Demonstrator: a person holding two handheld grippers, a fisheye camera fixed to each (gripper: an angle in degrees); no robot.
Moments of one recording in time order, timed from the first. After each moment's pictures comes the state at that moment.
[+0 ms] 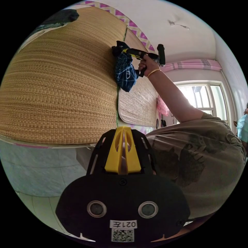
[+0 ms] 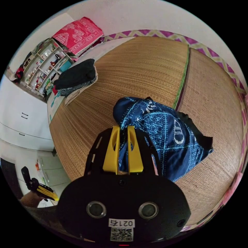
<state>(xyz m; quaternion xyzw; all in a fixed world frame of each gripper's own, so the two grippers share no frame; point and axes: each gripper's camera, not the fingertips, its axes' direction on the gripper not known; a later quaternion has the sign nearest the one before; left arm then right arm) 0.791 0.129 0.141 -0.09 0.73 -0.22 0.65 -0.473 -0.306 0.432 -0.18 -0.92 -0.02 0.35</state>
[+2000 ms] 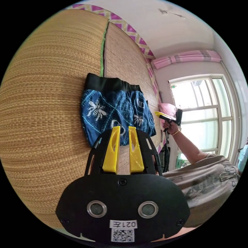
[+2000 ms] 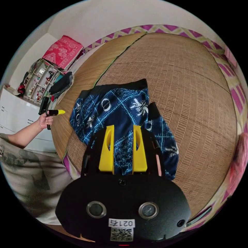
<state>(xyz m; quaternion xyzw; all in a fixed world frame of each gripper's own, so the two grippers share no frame) 0.816 -0.229 0.217 -0.05 0.72 -0.16 0.68 -0.688 0.044 0.718 -0.22 -0.92 0.01 0.33</state>
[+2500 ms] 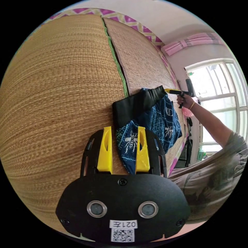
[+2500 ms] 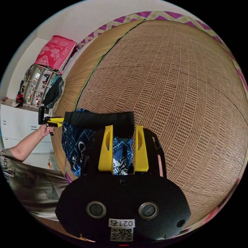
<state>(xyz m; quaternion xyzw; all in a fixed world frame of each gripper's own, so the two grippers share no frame) 0.803 -0.357 0.293 -0.07 0.69 -0.06 0.72 -0.883 -0.026 0.728 -0.26 -0.93 -0.03 0.26</state>
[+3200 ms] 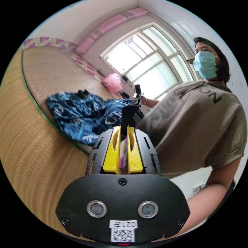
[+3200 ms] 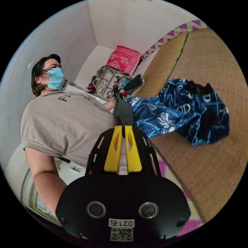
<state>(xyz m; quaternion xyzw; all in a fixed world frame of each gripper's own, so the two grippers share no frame) 0.698 -0.258 0.120 0.10 0.83 0.18 0.51 -0.605 0.251 0.748 -0.15 -0.98 0.10 -0.05</state>
